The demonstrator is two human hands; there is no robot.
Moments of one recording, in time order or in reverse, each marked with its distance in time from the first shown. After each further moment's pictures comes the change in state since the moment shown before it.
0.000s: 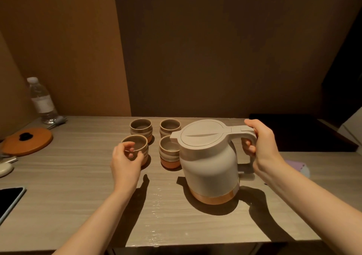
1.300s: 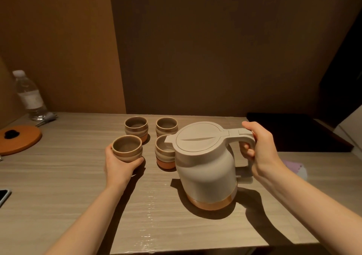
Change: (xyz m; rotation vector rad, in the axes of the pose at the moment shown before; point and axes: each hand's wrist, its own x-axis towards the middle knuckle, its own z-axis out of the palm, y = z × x) left_hand 0.023 -0.048 0.011 -0.042 -0.079 -0.154; right_hand 0.001 0.005 0.001 -0.044 -0.032 0.012
